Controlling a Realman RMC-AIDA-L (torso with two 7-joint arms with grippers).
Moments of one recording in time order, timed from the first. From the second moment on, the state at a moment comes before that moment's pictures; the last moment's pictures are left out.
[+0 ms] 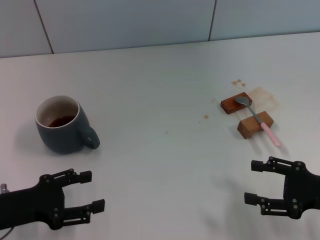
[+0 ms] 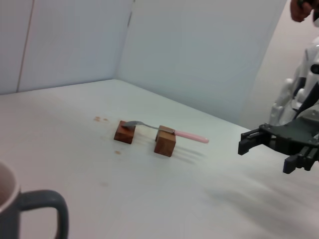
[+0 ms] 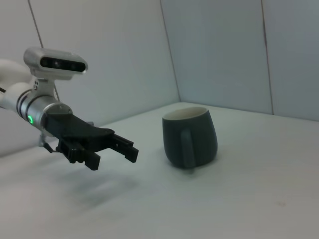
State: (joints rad) left arm -0.37 -1.98 0.90 0.43 1.84 1.62 -1.15; right arm 0.28 2.06 -0.43 -0.57 -2.15 -1.76 0.97
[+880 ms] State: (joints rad) left arm -0.35 -2.01 0.88 0.44 1.83 1.60 -1.10; right arm 0.29 2.07 -0.42 -0.57 -2.17 -1.73 0.93
